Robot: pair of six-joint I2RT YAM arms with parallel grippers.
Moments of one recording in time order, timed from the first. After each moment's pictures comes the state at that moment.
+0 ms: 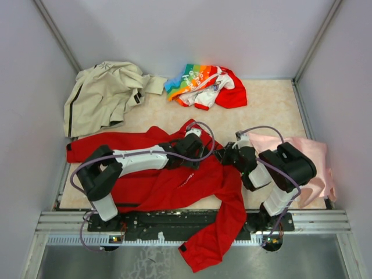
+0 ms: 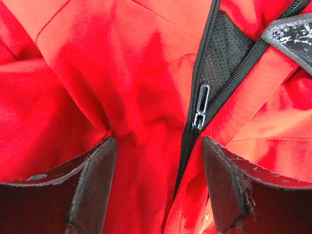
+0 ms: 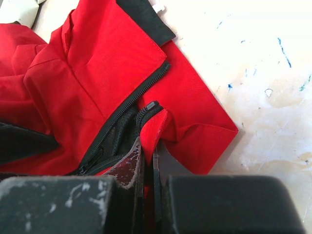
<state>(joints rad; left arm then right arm) -0.97 1.74 1.06 -0.27 -0.32 -0.49 0.42 1.69 0.21 1.19 -0.15 0.61</state>
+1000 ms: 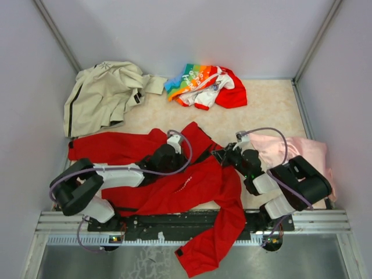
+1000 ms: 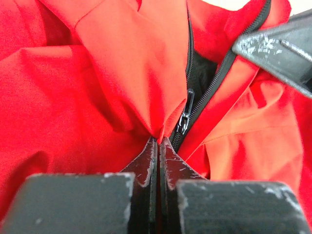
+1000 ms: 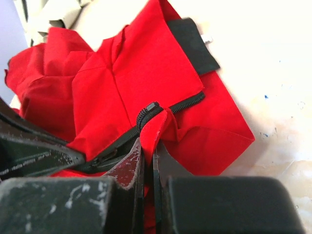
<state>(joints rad) -0.91 1.52 0.58 0.38 -0.13 -0.54 0.44 1.50 0.16 1.12 -0.19 0.57</state>
